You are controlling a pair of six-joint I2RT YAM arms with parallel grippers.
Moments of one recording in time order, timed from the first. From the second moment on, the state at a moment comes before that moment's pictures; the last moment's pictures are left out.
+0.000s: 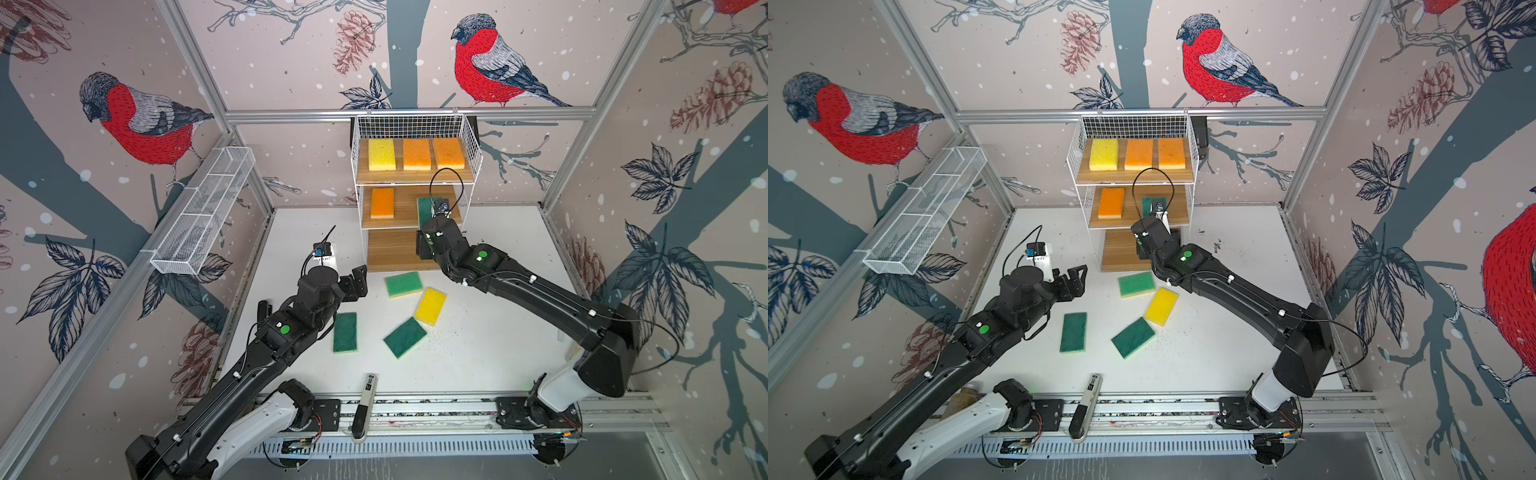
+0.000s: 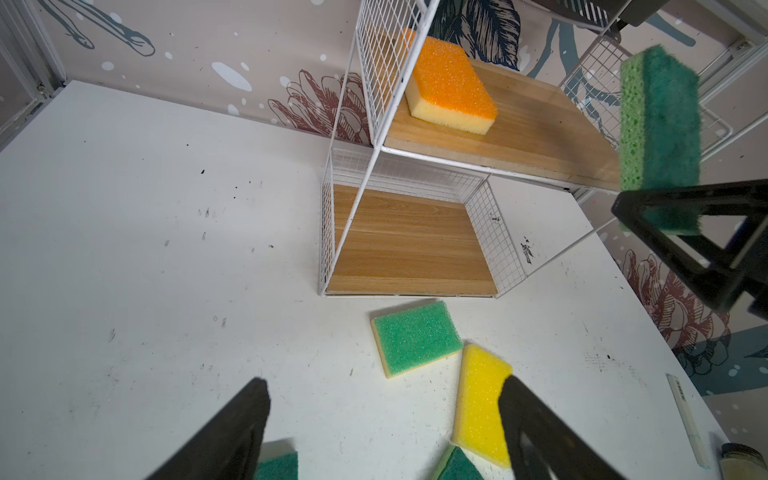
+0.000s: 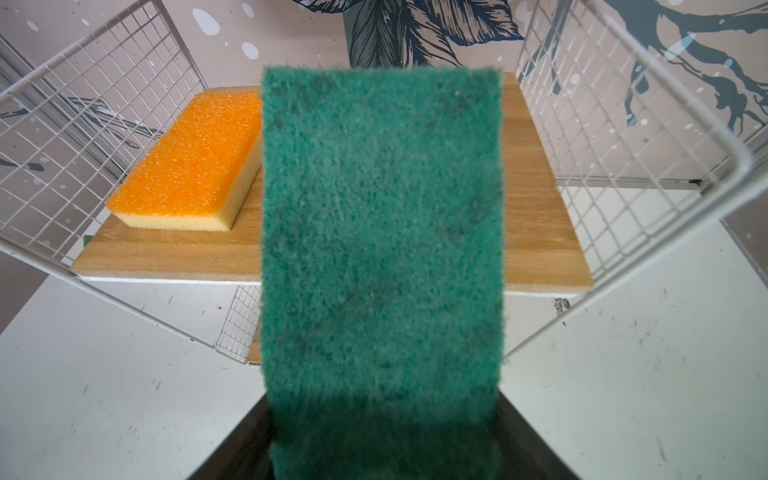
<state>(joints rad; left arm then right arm) -0.61 0.83 0.81 -0.41 -0.27 -0.50 0.90 1.59 1.48 -0.49 0.58 0.41</state>
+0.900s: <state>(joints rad) -0.61 0.79 0.80 -0.39 -0.29 -0.47 0.87 1.81 1.71 -0.45 0.57 0.34</state>
